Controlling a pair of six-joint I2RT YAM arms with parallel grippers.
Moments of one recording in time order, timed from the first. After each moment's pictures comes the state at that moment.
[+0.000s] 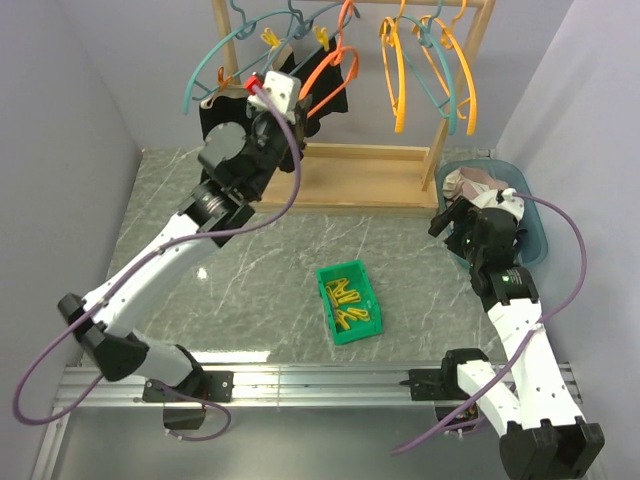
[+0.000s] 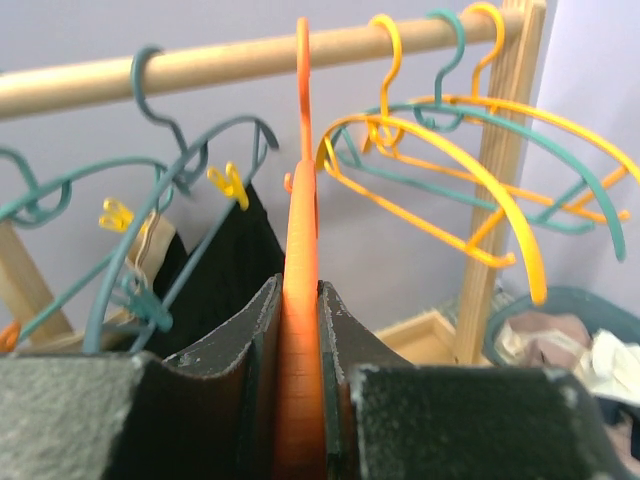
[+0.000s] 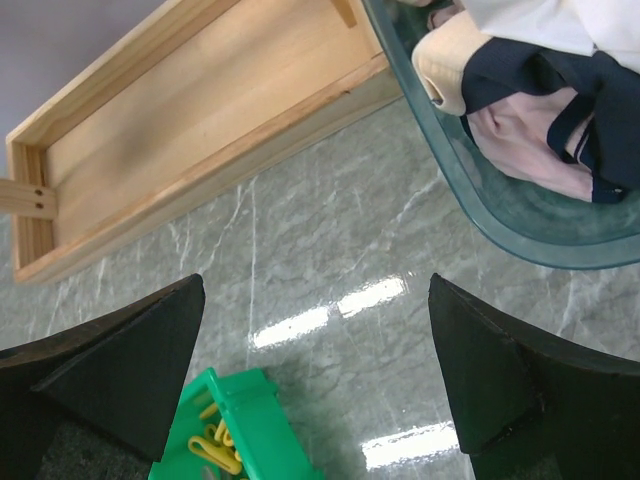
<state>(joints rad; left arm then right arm) -0.76 1.40 1.60 0.14 -0.28 0.16 0.06 0.82 0.83 -0.50 0.14 0.60</state>
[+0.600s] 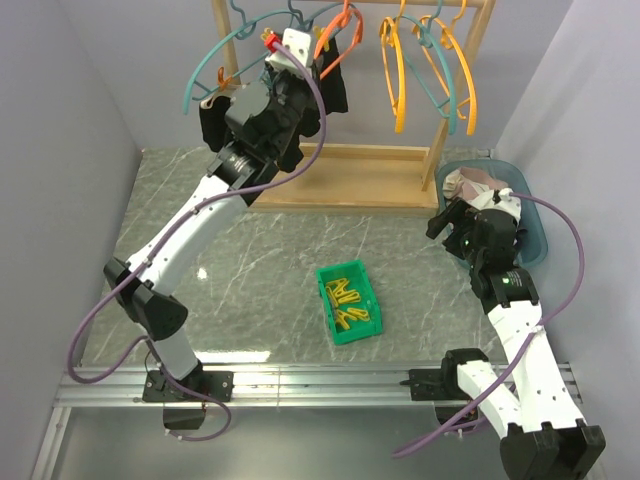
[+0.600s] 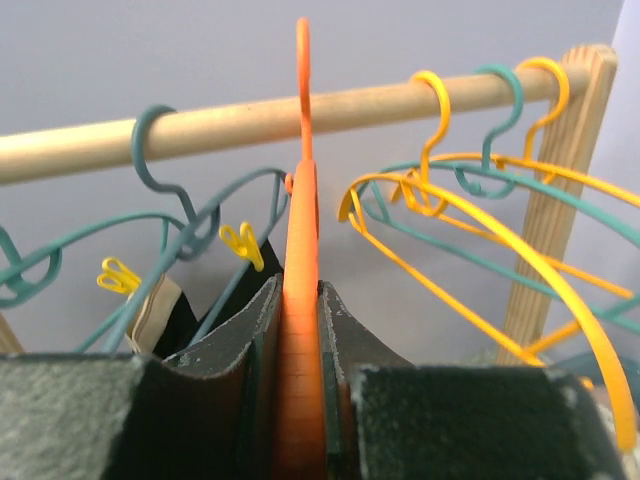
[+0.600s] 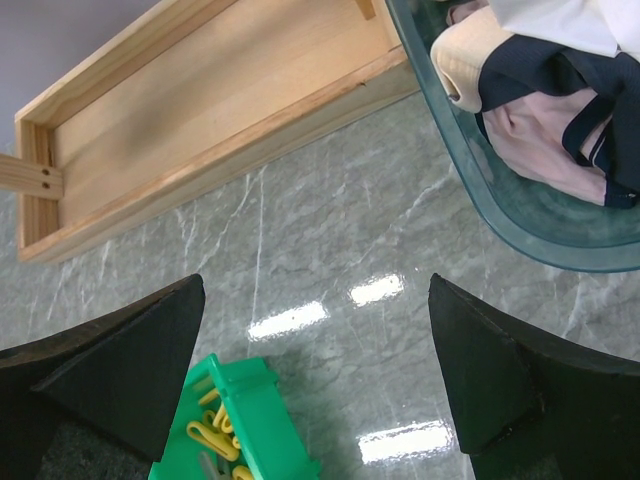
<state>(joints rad) -0.69 1.70 1.95 0.15 -0.26 0.15 0.07 0.81 0.82 -0.49 0.11 0.57</state>
